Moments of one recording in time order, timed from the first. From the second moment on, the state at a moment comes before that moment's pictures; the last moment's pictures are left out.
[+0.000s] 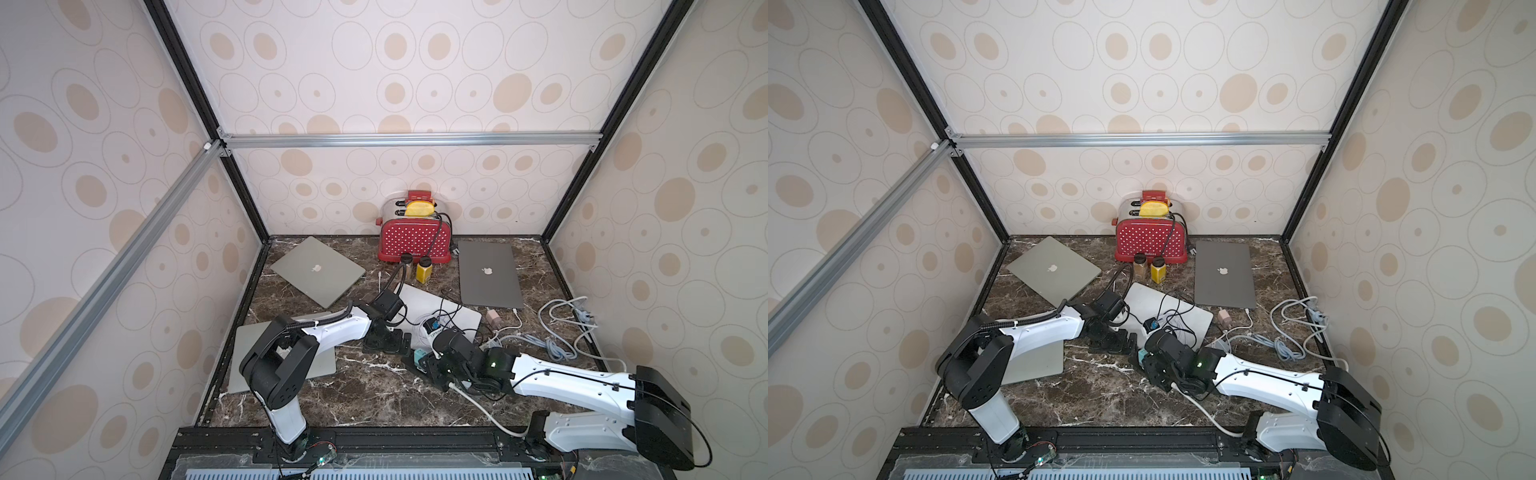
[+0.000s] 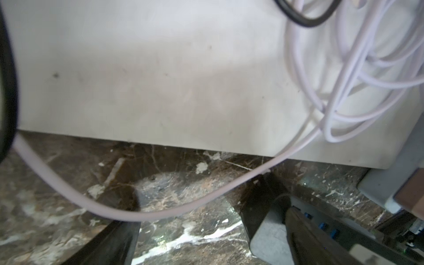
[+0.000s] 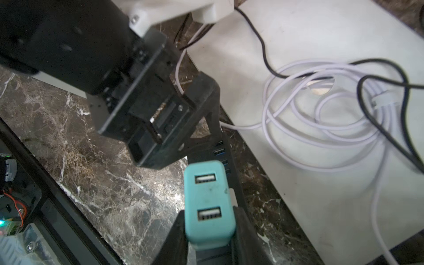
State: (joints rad) left arm -0.70 1.73 1.04 -0.66 0.20 -0.52; right arm 1.13 1.25 0.70 -0.33 0.13 0.50
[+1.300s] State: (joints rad) left arm -0.70 1.73 1.04 -0.76 0.25 -0.48; right arm 0.92 1.10 0.78 -0.47 0.26 0.39
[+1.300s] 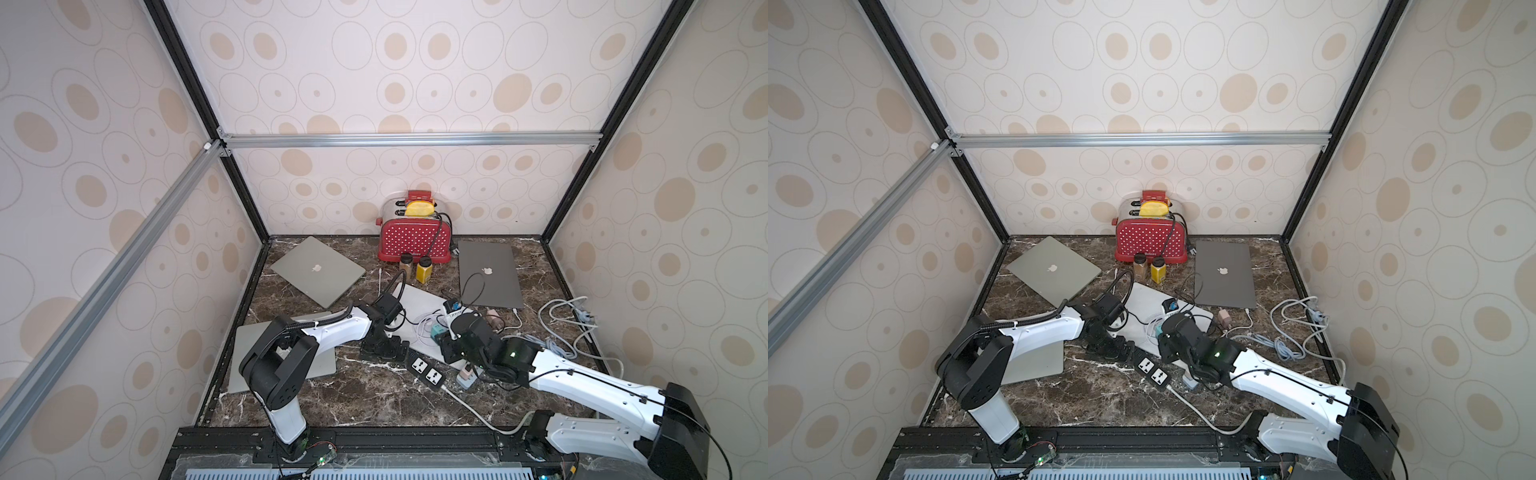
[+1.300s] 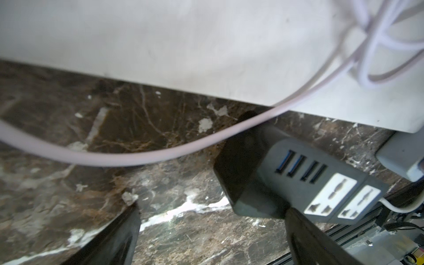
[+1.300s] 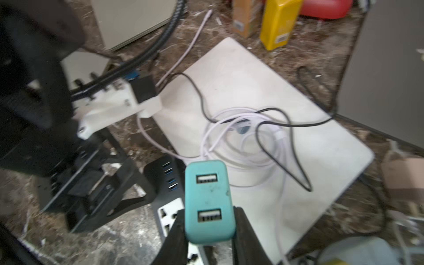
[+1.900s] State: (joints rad) left arm -0.71 1.69 1.01 -0.69 0.29 -0.39; right arm 0.38 1.39 0.98 -0.66 0.09 0.18
